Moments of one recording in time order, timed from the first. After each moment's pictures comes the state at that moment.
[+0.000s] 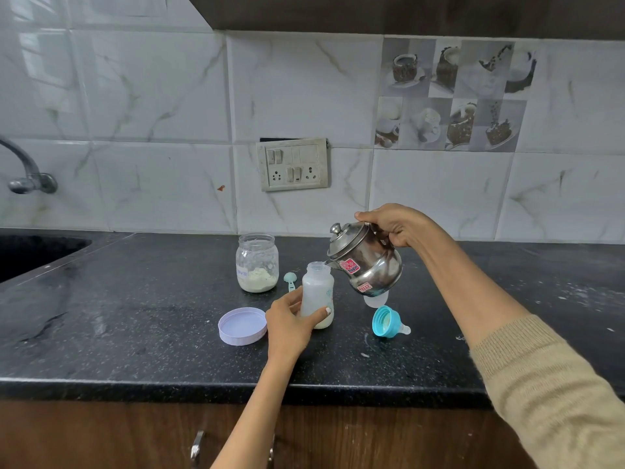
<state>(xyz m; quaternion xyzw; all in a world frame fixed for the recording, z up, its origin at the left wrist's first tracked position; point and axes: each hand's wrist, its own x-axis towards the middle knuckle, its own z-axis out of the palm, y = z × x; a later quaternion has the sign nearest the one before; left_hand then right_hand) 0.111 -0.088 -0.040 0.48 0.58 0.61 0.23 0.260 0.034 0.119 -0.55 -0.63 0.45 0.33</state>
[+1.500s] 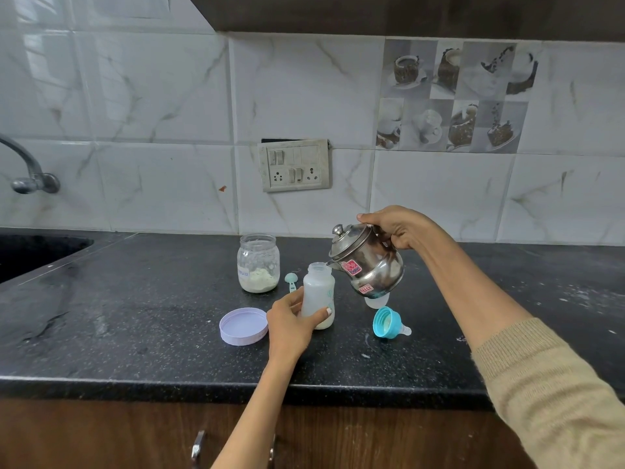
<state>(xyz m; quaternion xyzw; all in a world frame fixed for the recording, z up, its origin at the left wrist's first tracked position) 0.111 -0.088 -0.039 0.48 0.59 0.61 0.23 0.262 0.030 0.117 -0.54 -0.62 0.46 0.33</state>
